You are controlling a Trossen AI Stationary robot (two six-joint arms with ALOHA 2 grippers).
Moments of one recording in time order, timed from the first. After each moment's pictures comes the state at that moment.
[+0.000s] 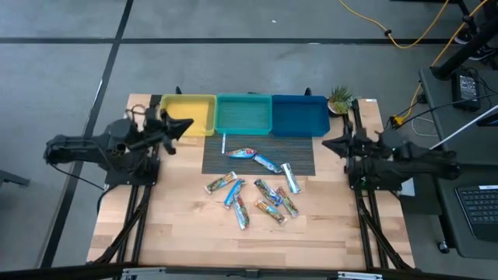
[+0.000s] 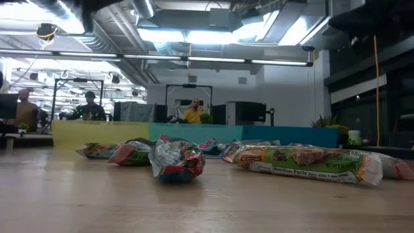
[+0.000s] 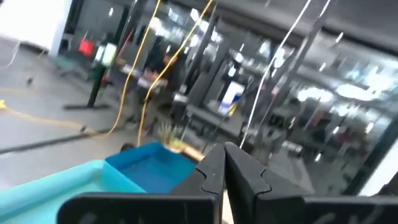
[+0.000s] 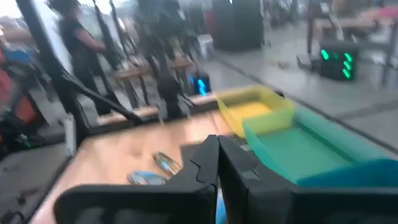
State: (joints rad) left arm 0.03 0.50 0.57 0.04 -0.40 -0.40; right arm -0.04 0.21 0.44 -0.29 0.13 0.18
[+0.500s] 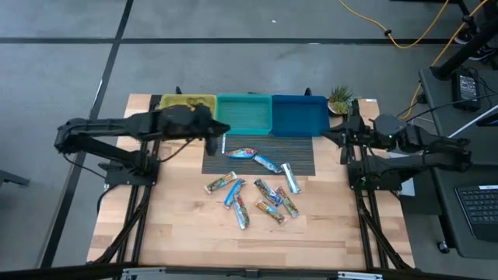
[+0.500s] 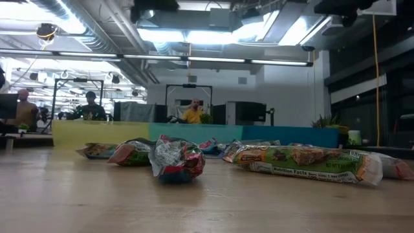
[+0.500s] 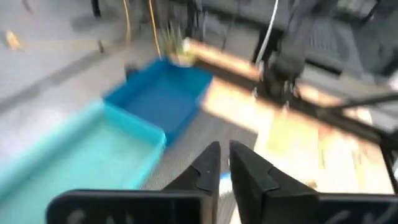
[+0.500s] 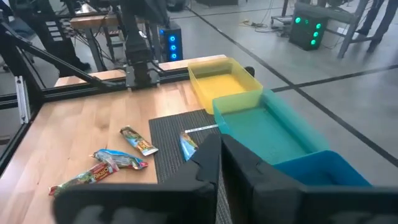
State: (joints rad) left arm 0.11 1.12 1.09 -0.39 -0.19 -0.34; right arm -0.04 0.56 0.81 -0.51 0.22 0.10
